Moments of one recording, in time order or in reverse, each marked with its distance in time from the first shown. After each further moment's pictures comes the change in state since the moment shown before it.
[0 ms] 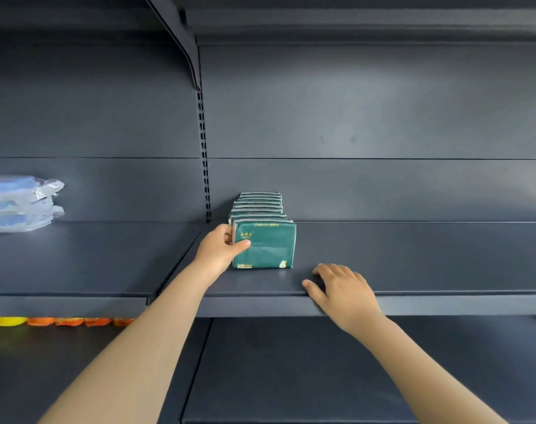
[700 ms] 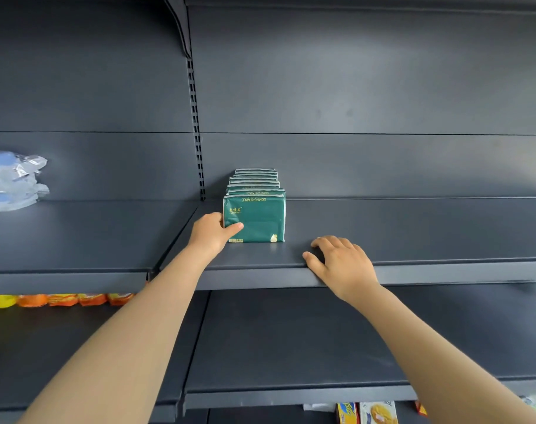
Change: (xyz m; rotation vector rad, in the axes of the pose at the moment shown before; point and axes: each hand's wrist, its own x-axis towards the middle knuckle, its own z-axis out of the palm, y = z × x) left_hand 0.005 -0.022 -0.003 0.343 -0.006 0.005; right_hand -0.002 -0.005 -0.001 0.008 0.025 0.019
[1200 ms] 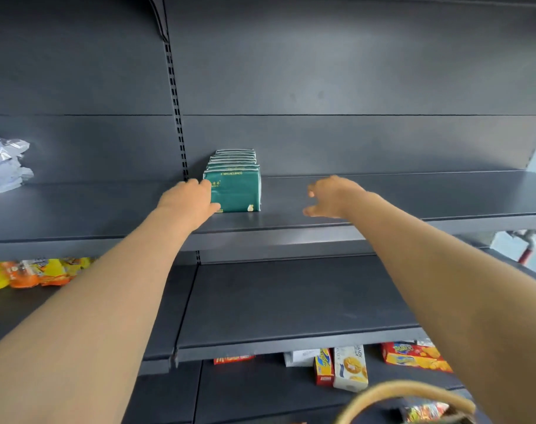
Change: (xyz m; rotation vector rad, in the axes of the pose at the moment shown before) left_hand -0.066 0.043 -0.046 0.772 -0.041 0.258; right_hand 0.008 0.016 -0.094 -0.267 -0.276 -0.004
